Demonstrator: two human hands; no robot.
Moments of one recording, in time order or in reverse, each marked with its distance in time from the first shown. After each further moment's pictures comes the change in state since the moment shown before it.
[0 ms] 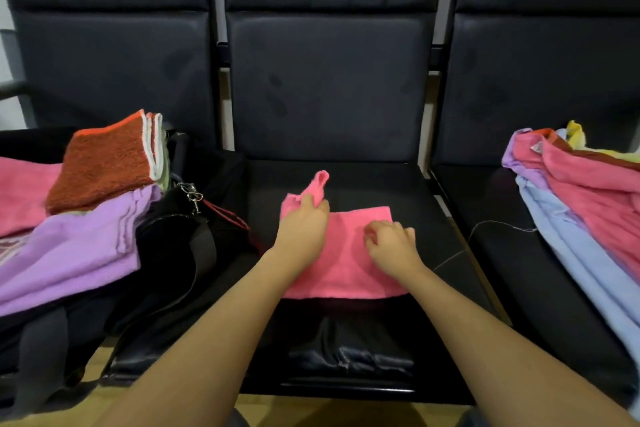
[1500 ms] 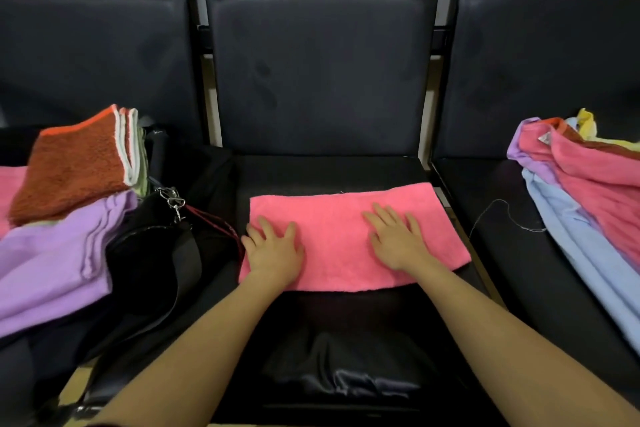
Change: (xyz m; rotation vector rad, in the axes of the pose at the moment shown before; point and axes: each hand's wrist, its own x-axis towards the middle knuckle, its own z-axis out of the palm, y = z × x) left_hand 0.010 -0.029 0.067 0.059 -0.323 -0.312; right_hand 0.038 0.035 0.010 -0.210 -0.240 -0.062
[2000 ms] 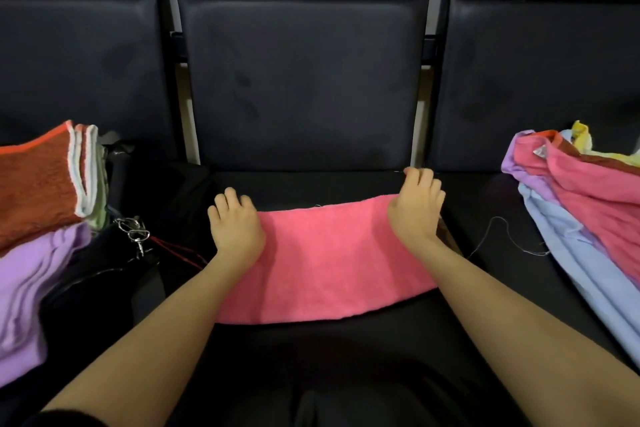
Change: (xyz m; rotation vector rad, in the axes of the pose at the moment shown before) left_hand 0.081 -0.016 -0.029 0.055 0.453 -0.067; right_hand 0.064 0.026 -0.043 0.130 0.724 0.372
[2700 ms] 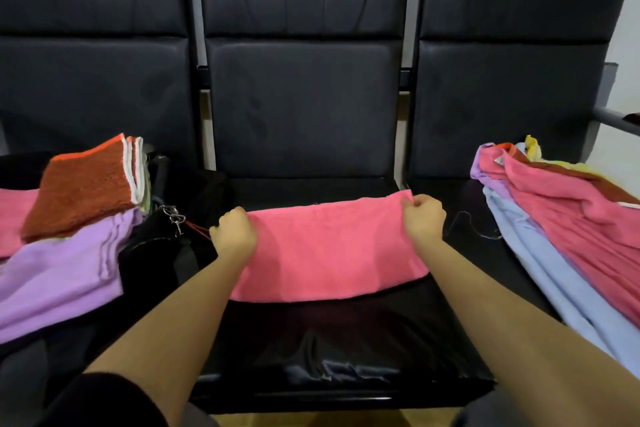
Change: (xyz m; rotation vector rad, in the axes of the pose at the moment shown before) left_hand -0.049 -0.024 -0.059 -0.458 -0.150 -0.272; right_hand -0.049 0.012 -0.097 0.647 -0.182 0.473
